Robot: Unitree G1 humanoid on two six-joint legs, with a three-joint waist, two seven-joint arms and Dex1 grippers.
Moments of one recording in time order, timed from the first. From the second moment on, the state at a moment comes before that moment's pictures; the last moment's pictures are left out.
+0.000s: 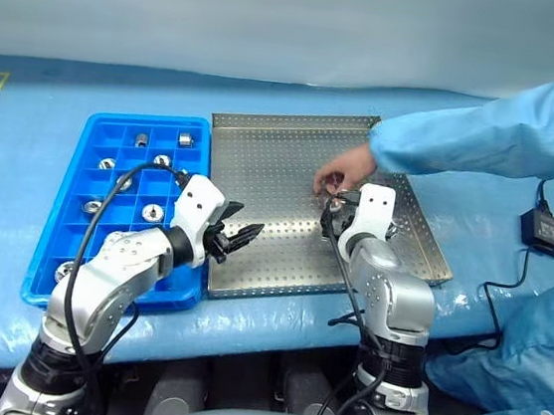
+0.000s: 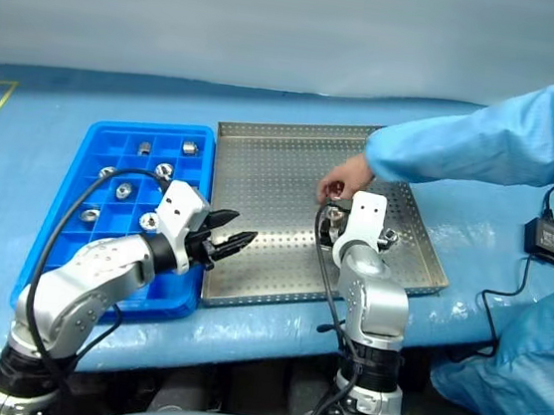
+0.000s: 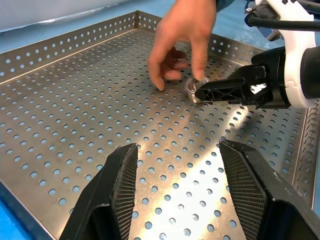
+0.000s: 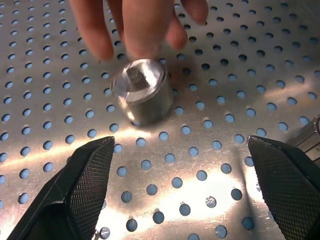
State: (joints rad) left arm -0.13 0.42 -0.11 -0.60 -0.41 0.85 -0.42; right arm -0.32 0.11 -0.11 -0.26 0.04 1.04 -0.12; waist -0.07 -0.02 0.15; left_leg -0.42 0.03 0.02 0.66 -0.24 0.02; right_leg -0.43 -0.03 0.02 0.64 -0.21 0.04
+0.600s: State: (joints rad) left arm -0.07 0.43 -0.08 -0.61 -0.40 0.84 -0.38; right arm -0.33 0.11 -0.08 -0.23 0.07 1.03 -0.08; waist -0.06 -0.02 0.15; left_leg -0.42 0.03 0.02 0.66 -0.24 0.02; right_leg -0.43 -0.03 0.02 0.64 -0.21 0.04
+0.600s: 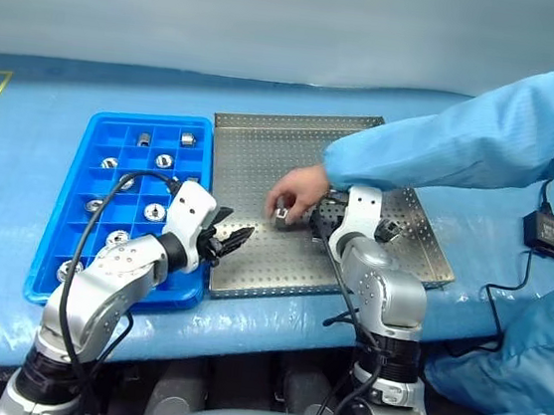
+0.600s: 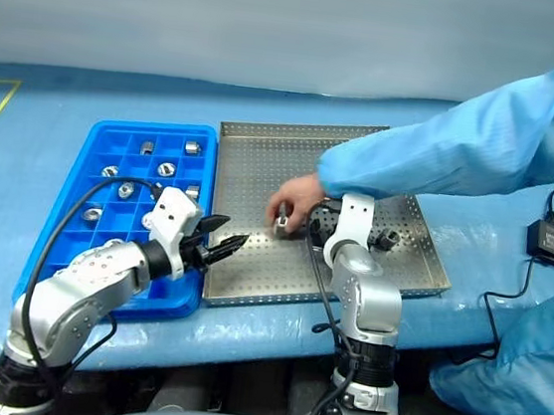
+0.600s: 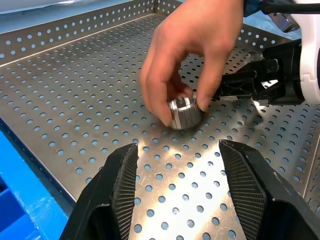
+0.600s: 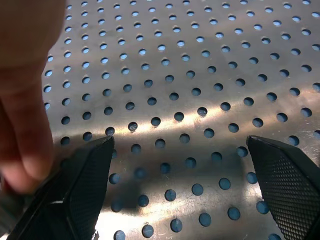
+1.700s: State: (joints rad) left arm -0.01 0.44 -0.01 -0.67 -0.40 0.85 -0.34; right arm -0.31 -0.01 0.13 -0.29 0.24 1.17 0.13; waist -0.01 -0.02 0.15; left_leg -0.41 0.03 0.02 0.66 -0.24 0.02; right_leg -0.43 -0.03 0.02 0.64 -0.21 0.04
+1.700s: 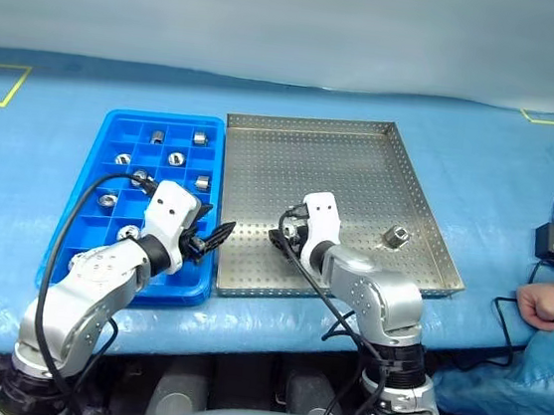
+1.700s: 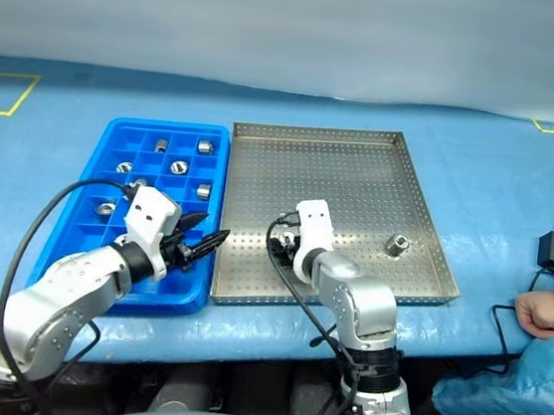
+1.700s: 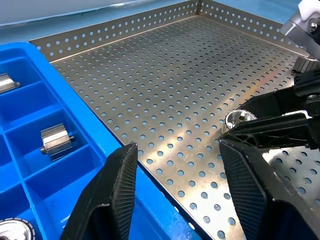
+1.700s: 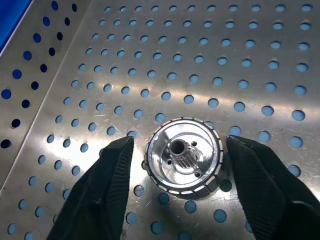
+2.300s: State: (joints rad) left arm 0.15 0.52 0.23 -0.89 -0.49 0.99 -0.32; right arm -0.49 0.01 0.17 -0.29 0.37 1.14 0.32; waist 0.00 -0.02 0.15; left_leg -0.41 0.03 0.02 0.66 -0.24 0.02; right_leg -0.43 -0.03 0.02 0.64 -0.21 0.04
